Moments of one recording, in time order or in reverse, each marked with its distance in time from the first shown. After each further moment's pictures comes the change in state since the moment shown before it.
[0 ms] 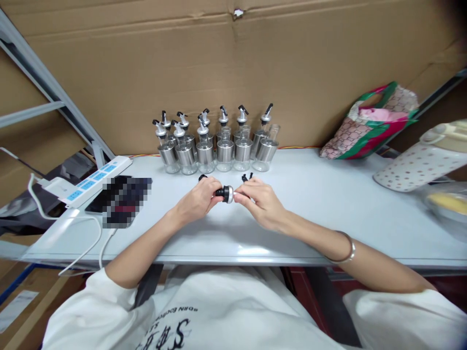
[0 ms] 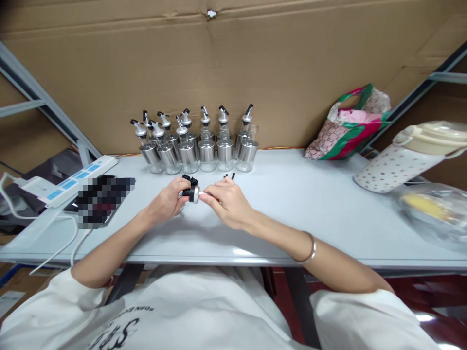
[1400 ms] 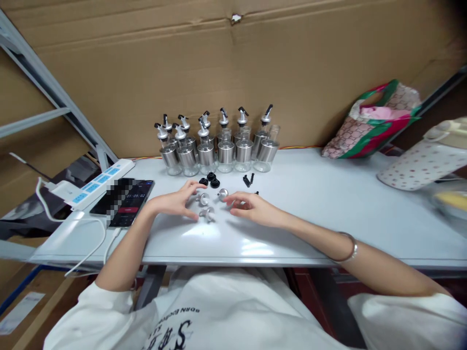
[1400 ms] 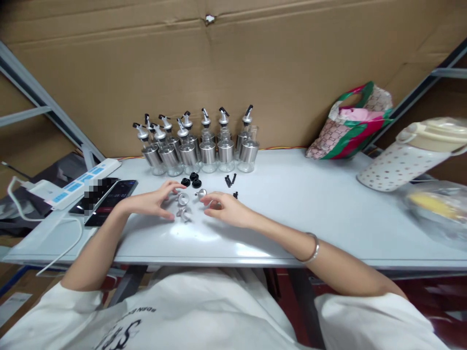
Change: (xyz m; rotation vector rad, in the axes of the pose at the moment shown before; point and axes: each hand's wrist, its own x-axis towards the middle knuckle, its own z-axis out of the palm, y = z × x) left_hand -0.029 -0.041 -0.048 -0.348 -0.751 -0.611; right_hand -0.009 0.023 0.018 0.378 -0.335 0.435
